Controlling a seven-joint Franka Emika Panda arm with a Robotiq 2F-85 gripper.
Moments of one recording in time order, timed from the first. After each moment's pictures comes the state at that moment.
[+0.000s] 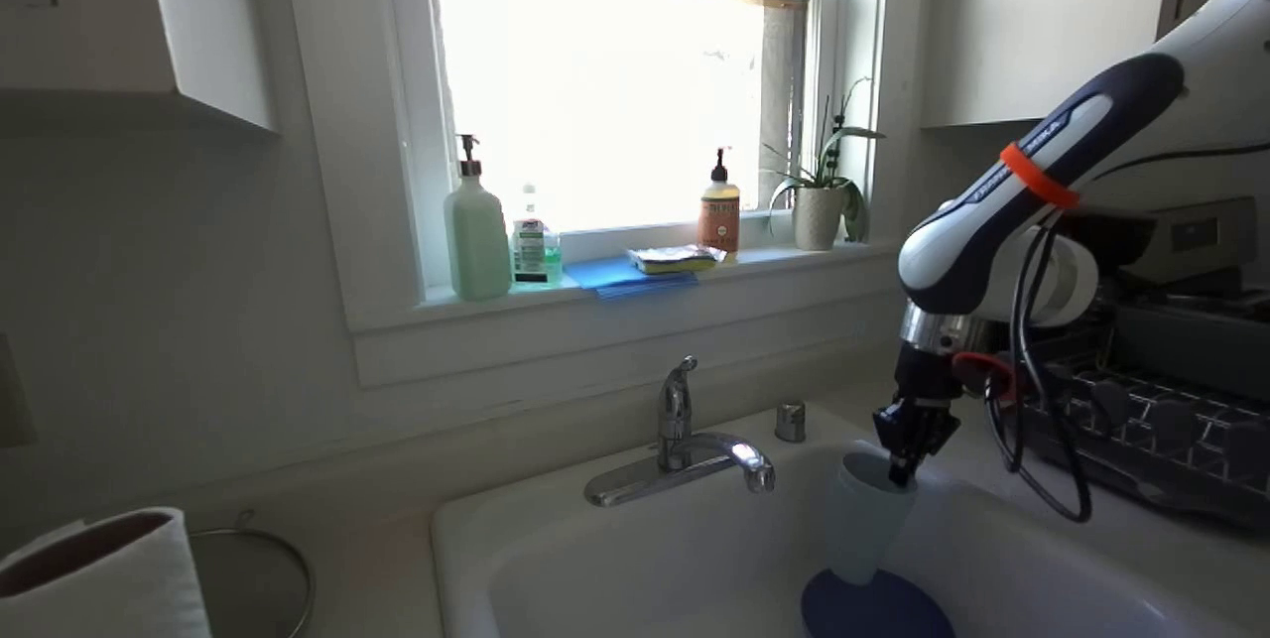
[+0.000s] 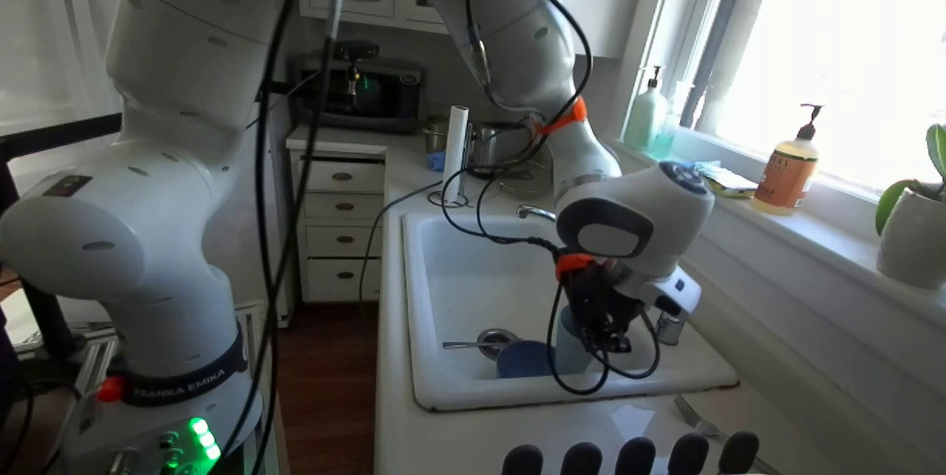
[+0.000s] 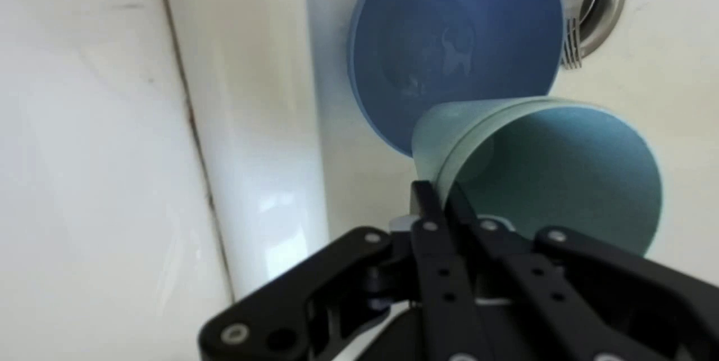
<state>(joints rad) -0.34 0.38 0.01 -2.10 0.35 2.49 -0.23</state>
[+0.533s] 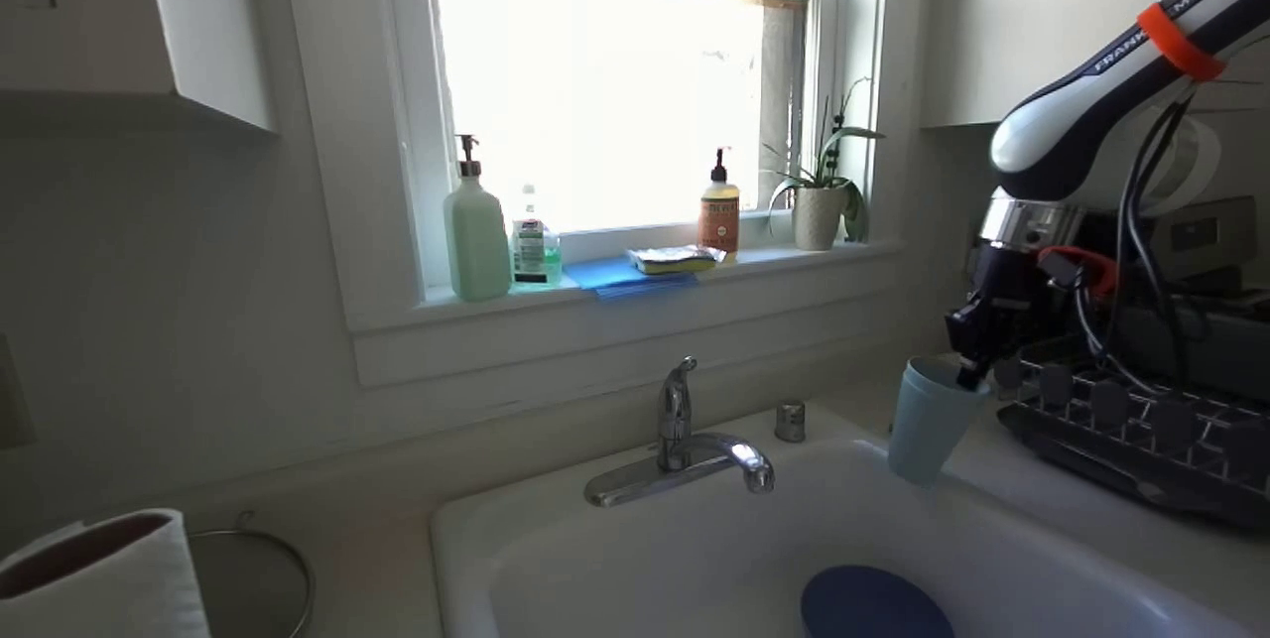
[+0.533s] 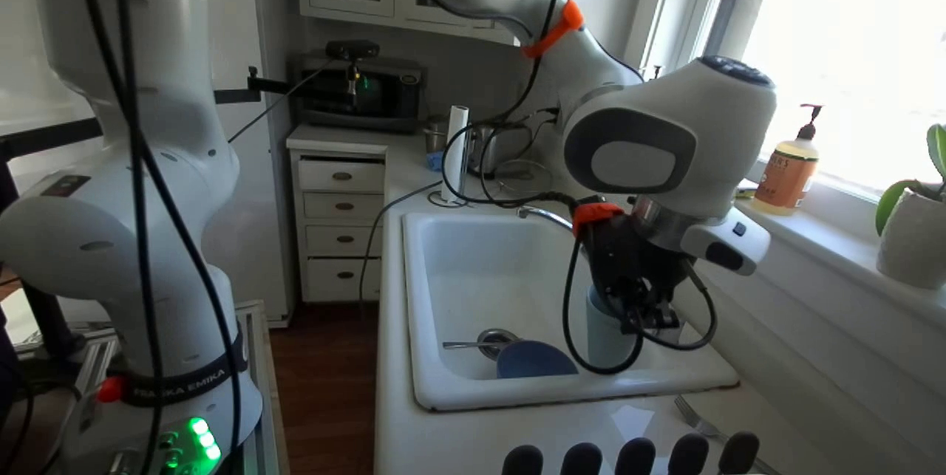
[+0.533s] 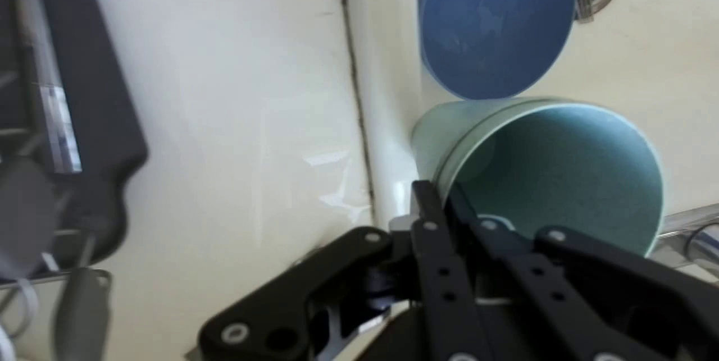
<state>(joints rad) -0.35 0.09 -0.14 -2.19 0.28 2.38 -0.21</state>
